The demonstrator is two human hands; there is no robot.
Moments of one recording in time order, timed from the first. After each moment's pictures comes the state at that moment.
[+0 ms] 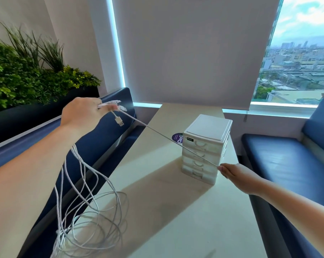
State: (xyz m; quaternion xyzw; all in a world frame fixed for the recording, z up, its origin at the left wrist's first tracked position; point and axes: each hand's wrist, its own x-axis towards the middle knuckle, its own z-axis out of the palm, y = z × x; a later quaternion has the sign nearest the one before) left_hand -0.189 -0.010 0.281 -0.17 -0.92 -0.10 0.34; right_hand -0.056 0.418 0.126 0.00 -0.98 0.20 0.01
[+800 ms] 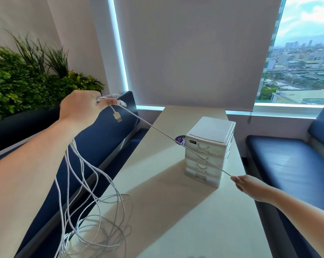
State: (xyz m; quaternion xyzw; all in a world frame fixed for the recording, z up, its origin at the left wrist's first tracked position) left_hand -0.188 -0.008 0.308 -0.15 -0.91 -0.10 0.37; right_hand -0.063 0.447 0.091 -0.14 -0.96 0.25 -0.08
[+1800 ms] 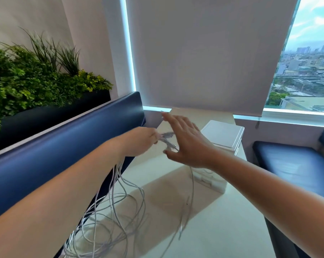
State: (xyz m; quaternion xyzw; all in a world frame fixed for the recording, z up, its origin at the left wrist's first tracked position) left_hand -0.149 0.079 0.258 -0.23 -0.96 -0.18 0.00; right_hand -0.101 0.261 0.239 0.27 -0.92 0.13 0.25
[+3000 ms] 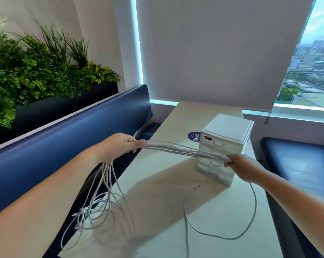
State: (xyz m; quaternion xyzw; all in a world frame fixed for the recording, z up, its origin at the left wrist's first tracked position) left_hand -0.136 -0.007 0.221 -0.17 -0.94 -0.29 -0.05; right_hand -0.104 0.389 0.135 -0.05 -0.99 0.11 0.01
